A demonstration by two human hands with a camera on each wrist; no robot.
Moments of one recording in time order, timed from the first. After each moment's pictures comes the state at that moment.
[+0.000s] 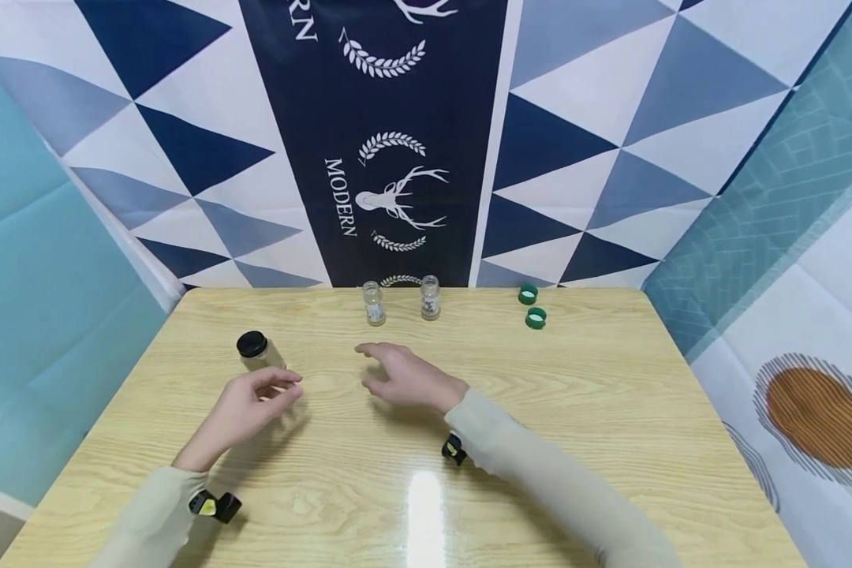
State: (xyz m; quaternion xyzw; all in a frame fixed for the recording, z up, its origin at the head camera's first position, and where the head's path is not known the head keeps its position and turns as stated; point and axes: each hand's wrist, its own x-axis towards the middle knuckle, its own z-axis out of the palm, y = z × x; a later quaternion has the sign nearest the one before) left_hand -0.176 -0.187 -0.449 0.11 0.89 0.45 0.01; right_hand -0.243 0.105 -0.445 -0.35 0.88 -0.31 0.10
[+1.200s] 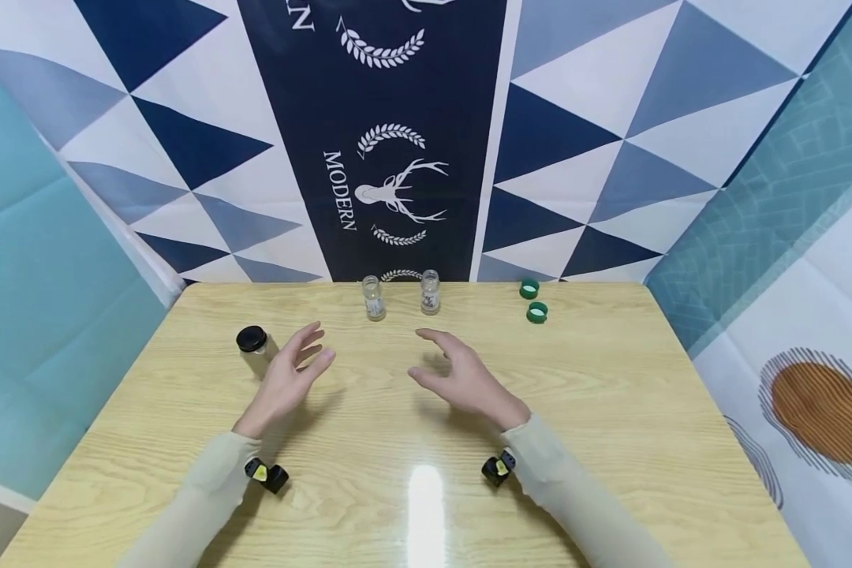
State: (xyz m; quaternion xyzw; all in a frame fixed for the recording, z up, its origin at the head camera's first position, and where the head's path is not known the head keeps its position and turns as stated) left_hand -0.213 -0.141 -0.467 0.09 0.84 0.53 0.00; right_hand -0.216 0.180 -0.455 -0.22 0.87 -0.43 0.02
